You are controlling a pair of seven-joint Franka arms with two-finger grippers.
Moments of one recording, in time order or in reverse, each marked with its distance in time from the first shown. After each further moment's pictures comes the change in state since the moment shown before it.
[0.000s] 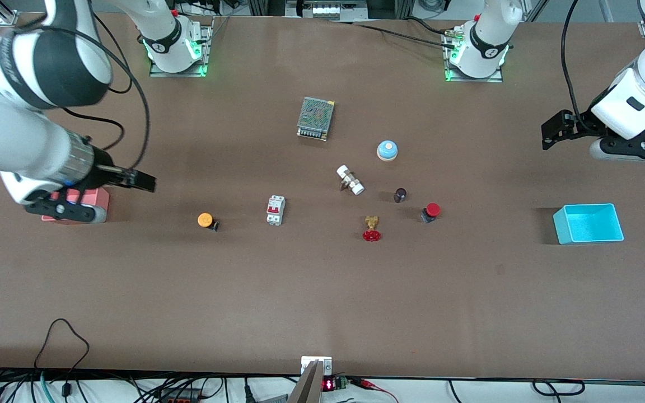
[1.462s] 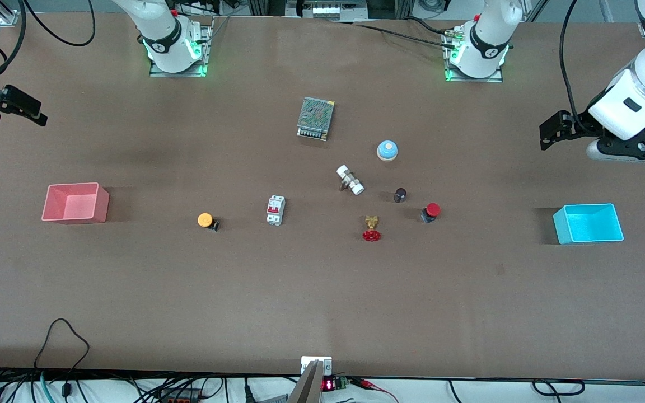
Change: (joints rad) left arm -0.003 0.003 -0.002 0.001 0.000 0.000 0.000; right arm -0.383 -0.436 0.161 -0.386 -0.103 0.061 -0.307
